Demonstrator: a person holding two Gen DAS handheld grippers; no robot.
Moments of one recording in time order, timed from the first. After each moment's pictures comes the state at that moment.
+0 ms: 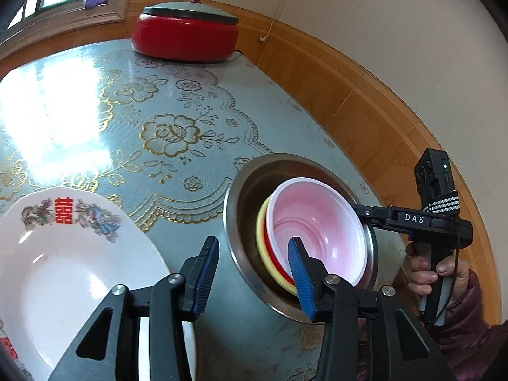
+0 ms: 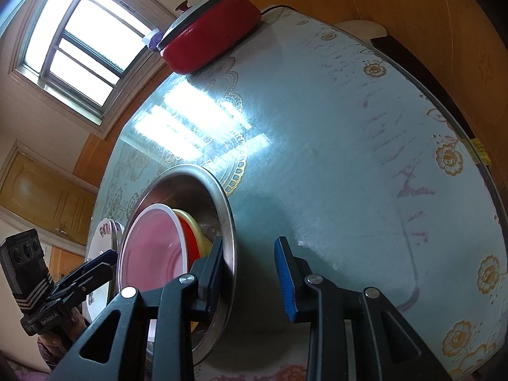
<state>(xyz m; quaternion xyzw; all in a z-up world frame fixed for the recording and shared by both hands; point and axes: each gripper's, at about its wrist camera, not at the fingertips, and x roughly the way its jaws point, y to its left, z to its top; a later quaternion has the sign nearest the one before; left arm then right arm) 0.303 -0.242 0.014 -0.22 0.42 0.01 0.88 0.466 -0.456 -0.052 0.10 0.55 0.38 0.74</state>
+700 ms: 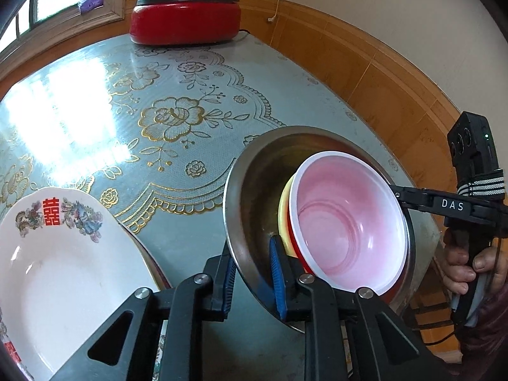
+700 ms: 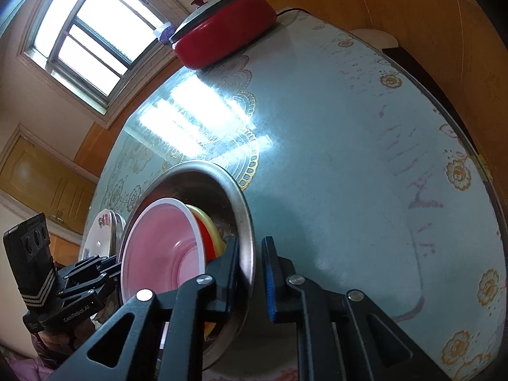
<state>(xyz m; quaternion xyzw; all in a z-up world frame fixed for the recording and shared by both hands) 0.327 -0.266 -0.010 -0.17 0.47 0.04 0.87 0.462 -0.446 -0.046 0.06 0.53 0.40 0.74</state>
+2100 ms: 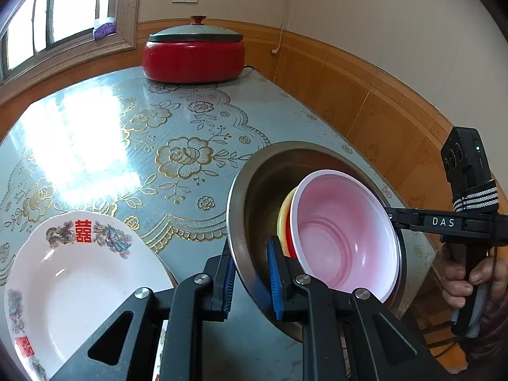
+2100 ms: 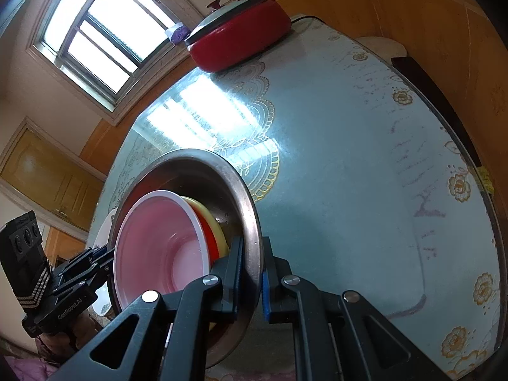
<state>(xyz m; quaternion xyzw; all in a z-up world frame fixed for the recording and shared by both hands) 0.309 -0.266 0.023 -0.15 0.40 0.07 0.90 0.456 -0.443 -0.025 0.06 0.52 0.42 0.74</state>
